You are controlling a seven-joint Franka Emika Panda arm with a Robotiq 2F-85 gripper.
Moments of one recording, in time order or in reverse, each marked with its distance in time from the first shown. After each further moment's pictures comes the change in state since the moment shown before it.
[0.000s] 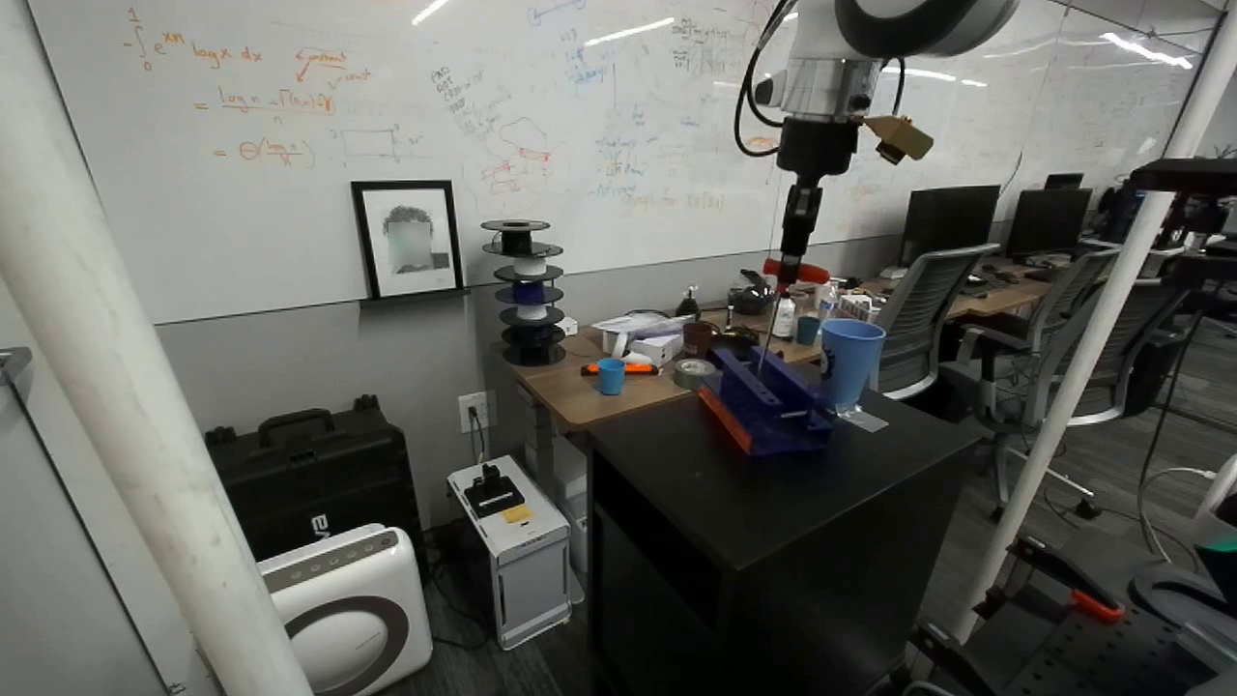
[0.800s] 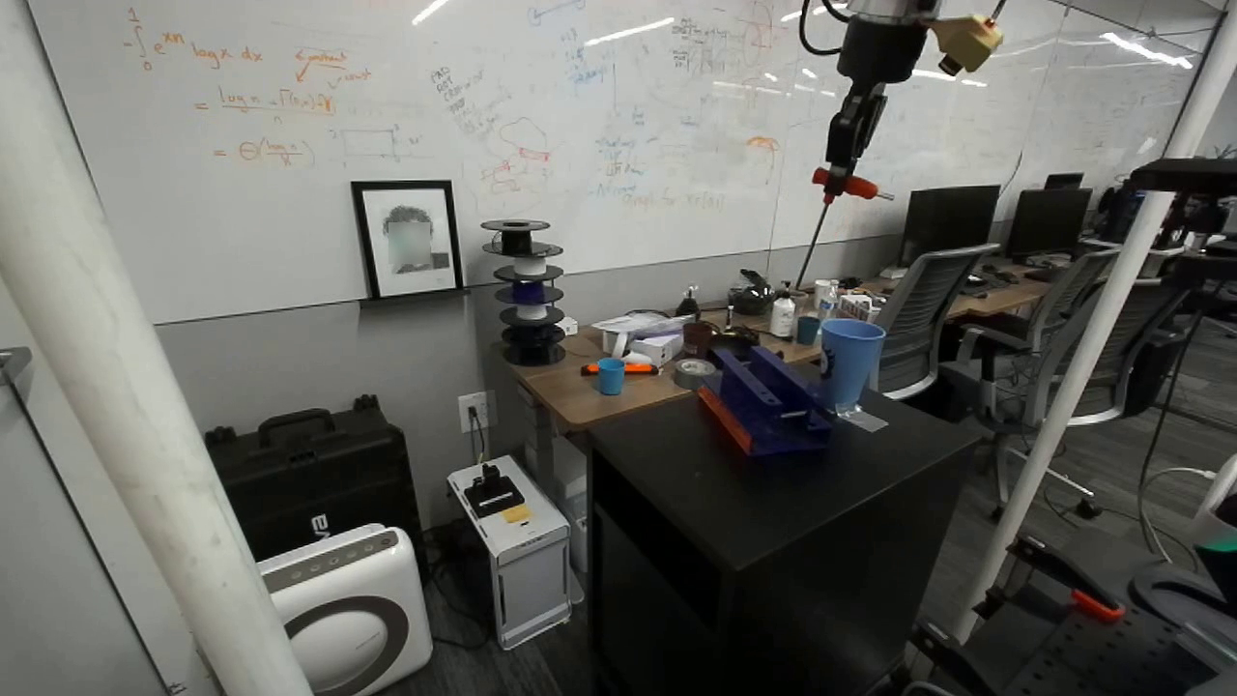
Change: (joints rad) arm -0.086 -0.159 -0.028 0.039 -0.131 -0.041 0.188
